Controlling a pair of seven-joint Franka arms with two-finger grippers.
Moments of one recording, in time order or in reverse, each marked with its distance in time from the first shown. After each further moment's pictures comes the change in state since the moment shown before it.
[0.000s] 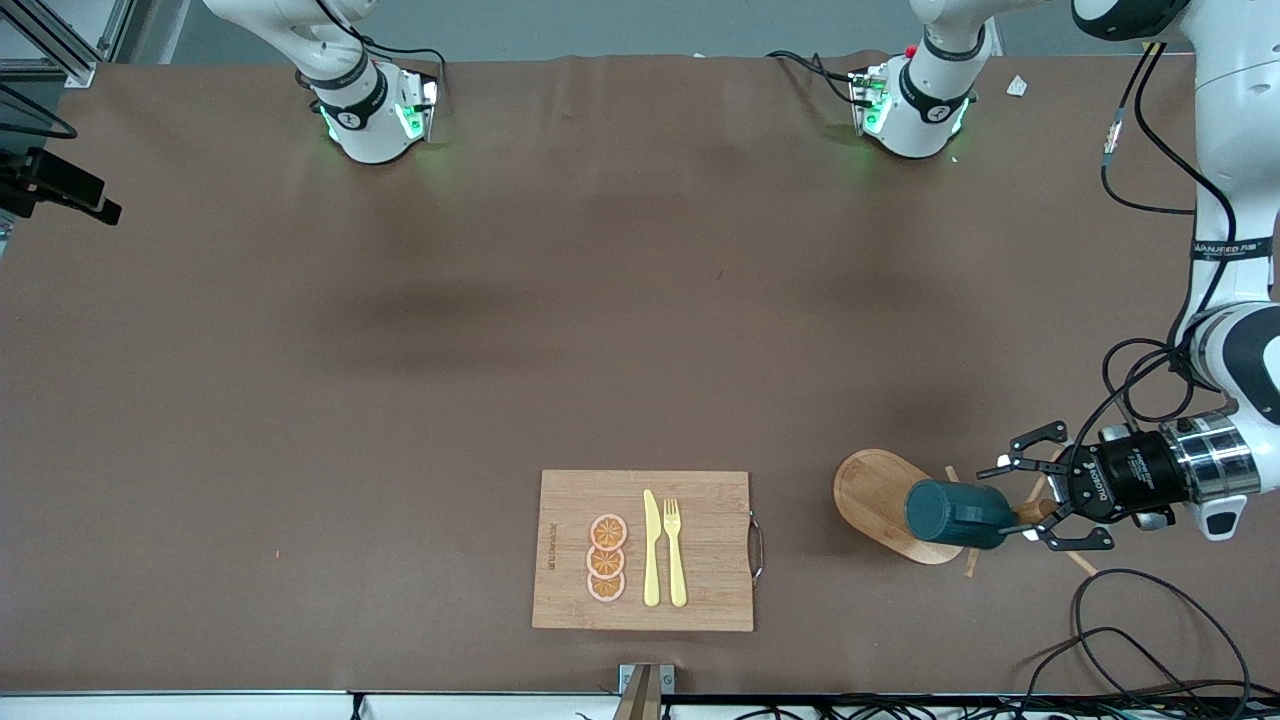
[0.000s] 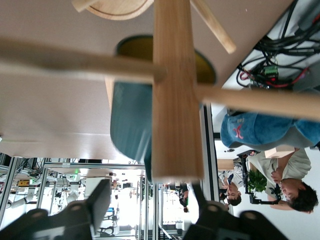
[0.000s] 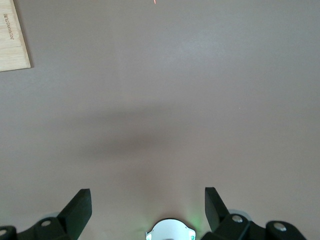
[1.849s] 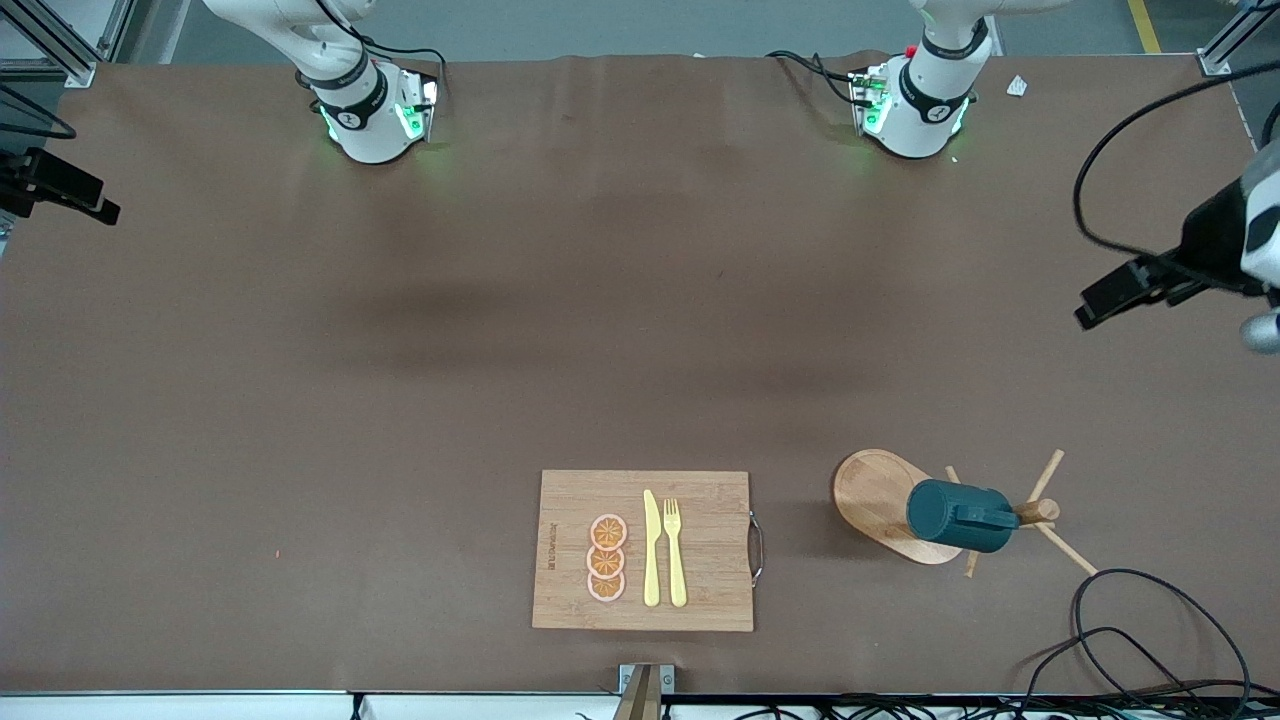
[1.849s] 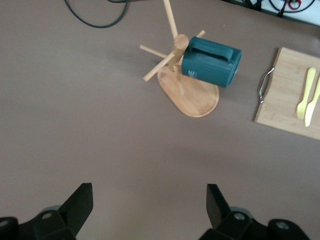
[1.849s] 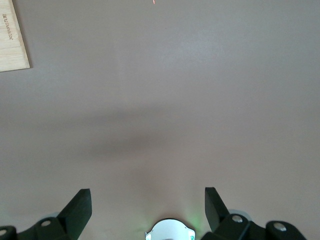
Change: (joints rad) left arm -0.252 -0.534 0.085 -0.027 1.024 -0.357 0.918; right arm 0.000 0.000 -0.001 0.000 -0.002 0.000 0.000
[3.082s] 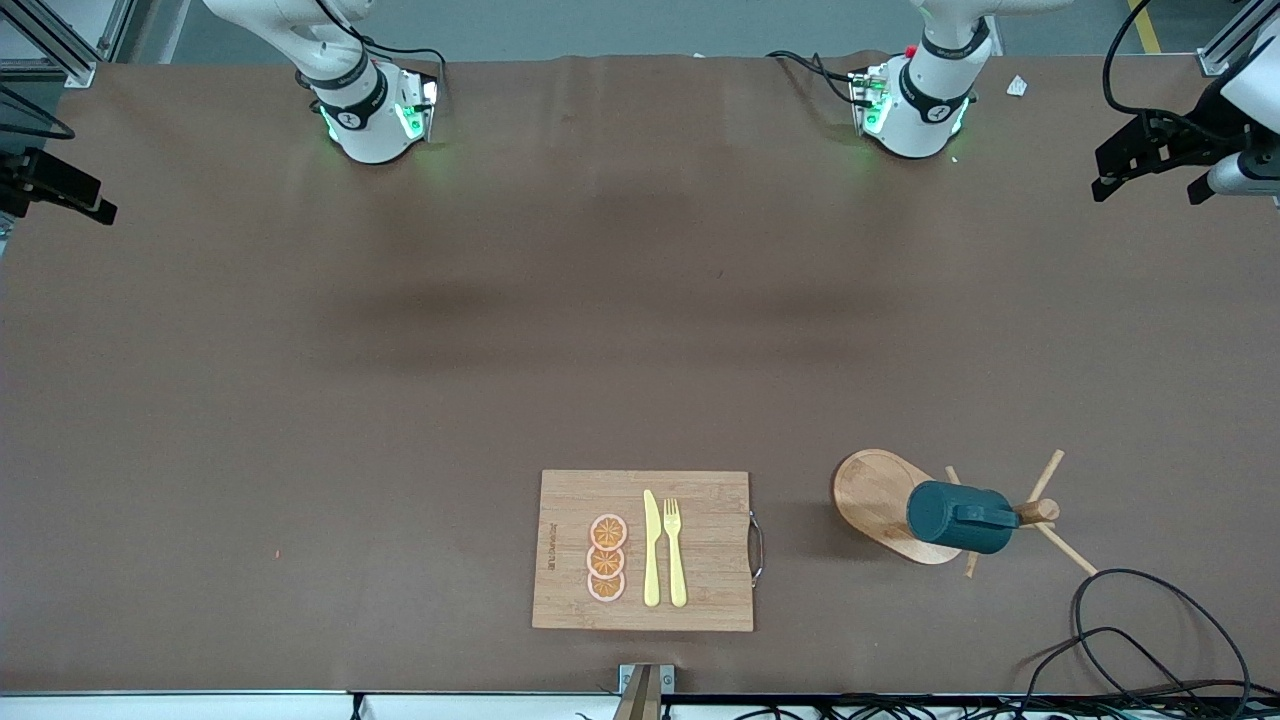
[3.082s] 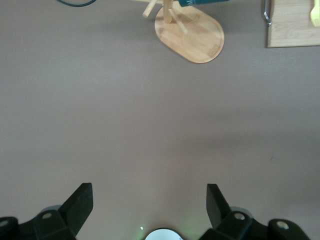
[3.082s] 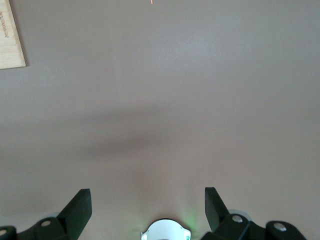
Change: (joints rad) left arm -0.036 -0.306 0.082 -0.344 -0.021 -0.003 0.322; right arm 0.000 0.000 0.000 0.000 -0.014 0.000 -0.025
